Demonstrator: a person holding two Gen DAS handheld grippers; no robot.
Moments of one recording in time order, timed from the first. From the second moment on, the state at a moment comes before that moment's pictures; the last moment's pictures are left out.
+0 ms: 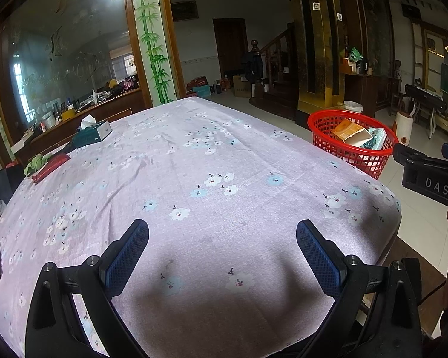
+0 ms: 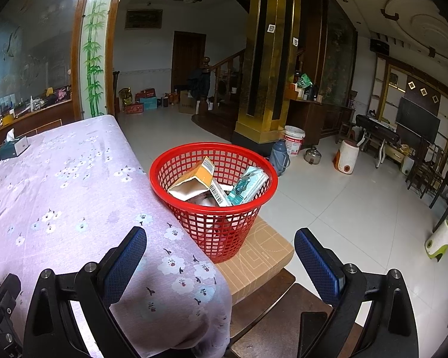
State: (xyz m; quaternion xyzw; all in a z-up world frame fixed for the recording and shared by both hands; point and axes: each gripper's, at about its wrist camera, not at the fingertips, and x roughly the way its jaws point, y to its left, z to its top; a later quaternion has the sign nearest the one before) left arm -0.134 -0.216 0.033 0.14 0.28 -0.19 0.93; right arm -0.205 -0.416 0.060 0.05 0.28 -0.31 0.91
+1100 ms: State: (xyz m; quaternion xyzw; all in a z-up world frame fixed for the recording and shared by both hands) left arm -0.056 -0.003 0.003 -0.04 0.48 0.03 0.88; right arm -0.015 -0.208 0.012 0.03 0.49 -0.02 0.87
